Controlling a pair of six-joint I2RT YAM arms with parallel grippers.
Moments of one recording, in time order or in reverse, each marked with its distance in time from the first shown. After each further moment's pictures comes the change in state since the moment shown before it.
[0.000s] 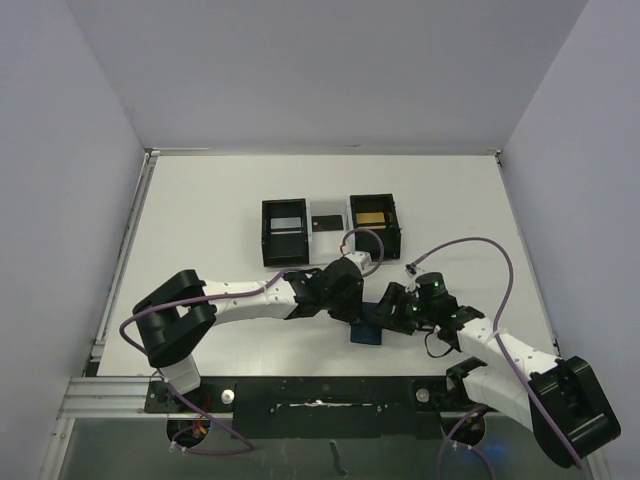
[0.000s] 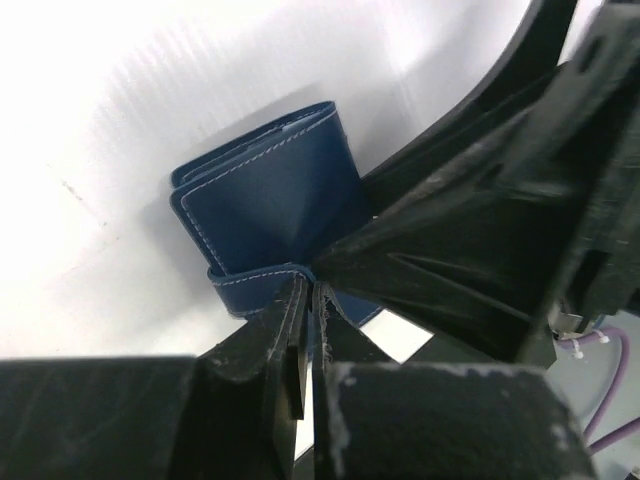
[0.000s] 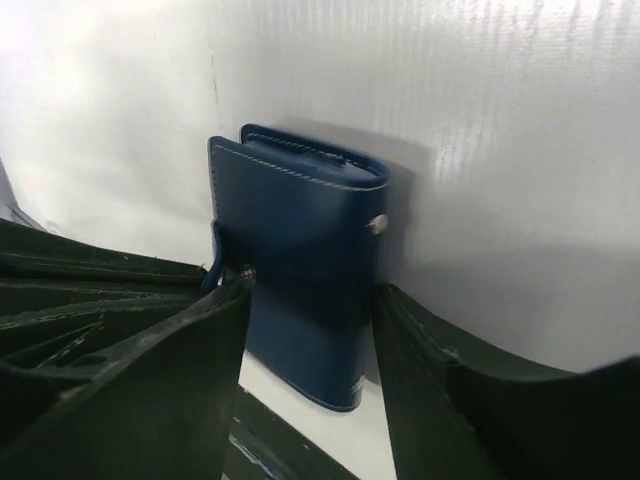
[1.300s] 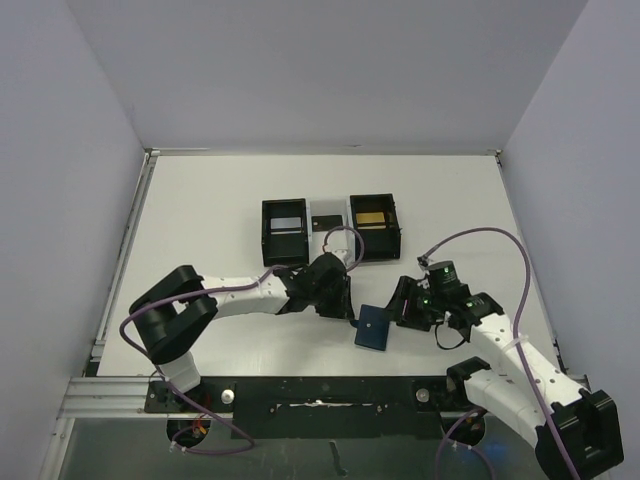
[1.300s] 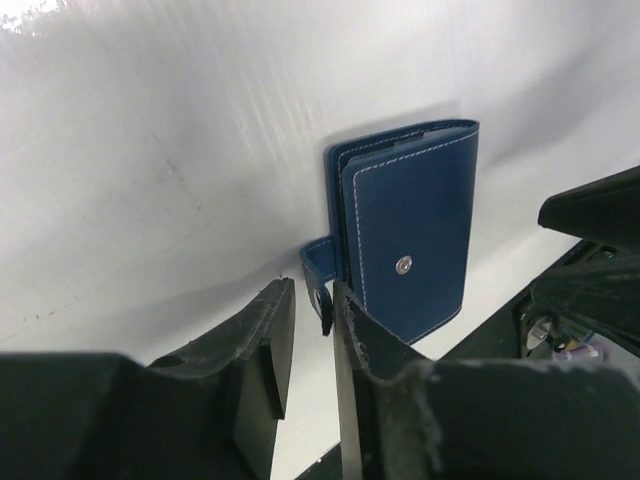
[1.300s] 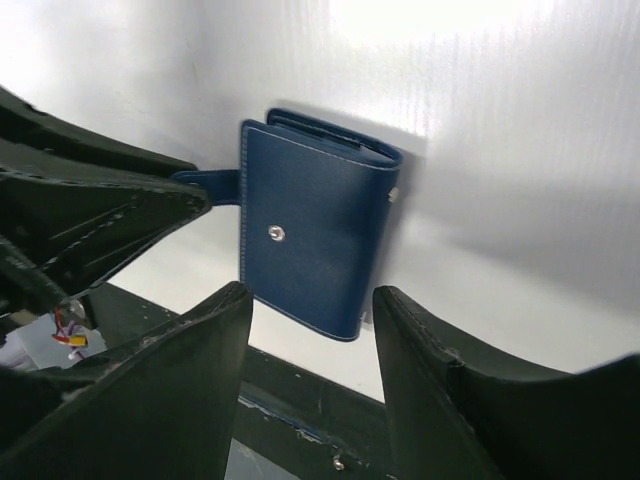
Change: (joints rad) left arm 0.086 -0.001 -0.086 0.031 0.063 -0.068; right arm -0.052 -0.129 0.203 -0.483 0.073 -0.101
